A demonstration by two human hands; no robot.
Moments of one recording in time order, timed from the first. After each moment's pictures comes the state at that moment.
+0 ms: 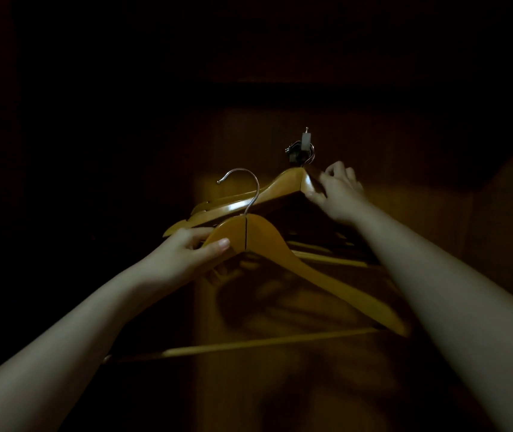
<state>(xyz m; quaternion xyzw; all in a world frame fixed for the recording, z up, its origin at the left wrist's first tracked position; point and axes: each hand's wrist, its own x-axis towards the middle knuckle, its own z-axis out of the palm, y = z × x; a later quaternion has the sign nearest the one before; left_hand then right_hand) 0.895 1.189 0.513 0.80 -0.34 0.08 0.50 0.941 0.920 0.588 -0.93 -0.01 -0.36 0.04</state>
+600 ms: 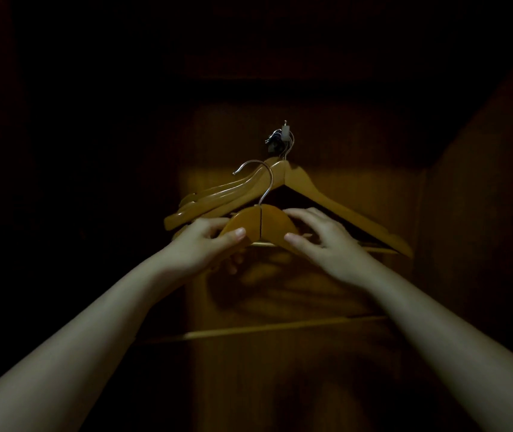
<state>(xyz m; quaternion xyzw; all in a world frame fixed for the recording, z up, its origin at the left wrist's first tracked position) 0.870 1.182 0.513 0.78 -0.40 0.05 0.48 0.809 0.962 0.509 -0.91 -0.16 -0.28 0.25</state>
